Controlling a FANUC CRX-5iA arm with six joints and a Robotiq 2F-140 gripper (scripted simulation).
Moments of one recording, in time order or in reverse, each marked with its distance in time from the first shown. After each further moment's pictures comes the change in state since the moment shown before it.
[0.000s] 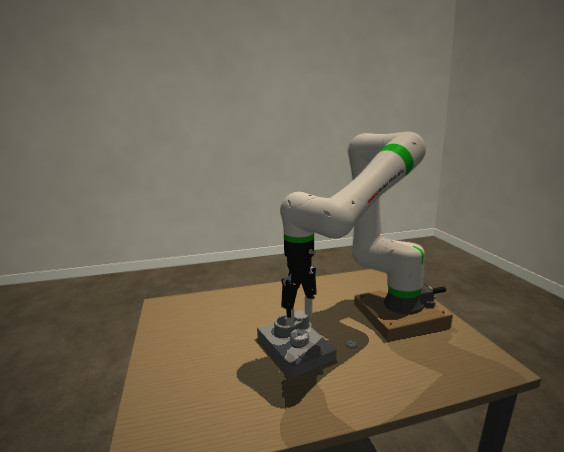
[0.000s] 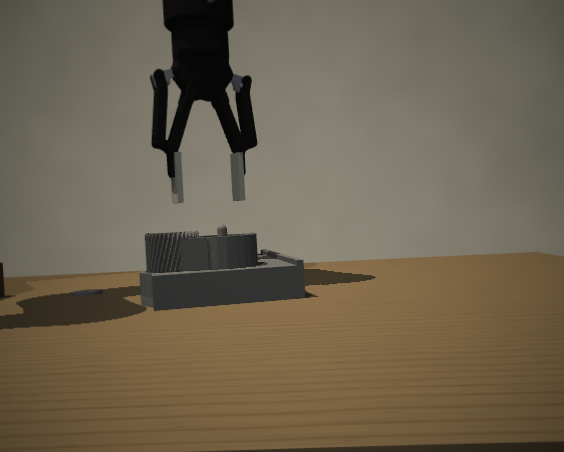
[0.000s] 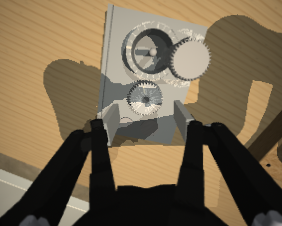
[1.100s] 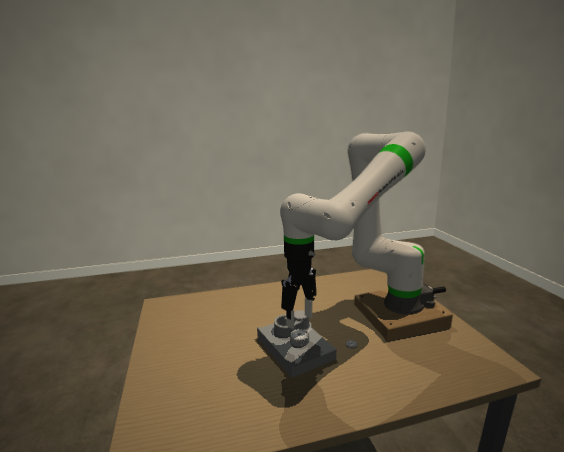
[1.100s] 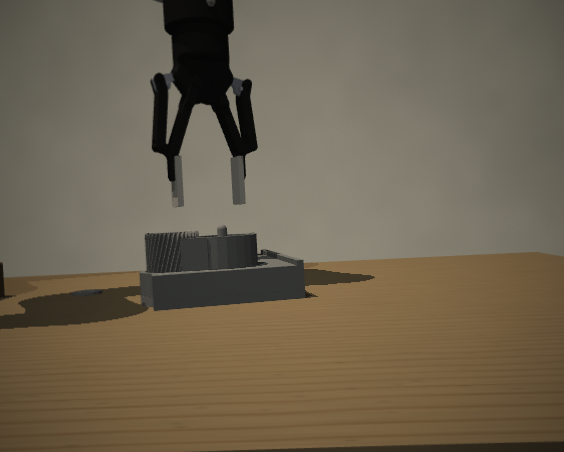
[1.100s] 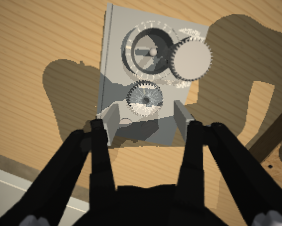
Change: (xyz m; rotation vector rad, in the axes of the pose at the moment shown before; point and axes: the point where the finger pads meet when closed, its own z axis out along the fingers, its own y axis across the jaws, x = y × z) arm 0.000 0.000 0.005 0.000 0.000 0.001
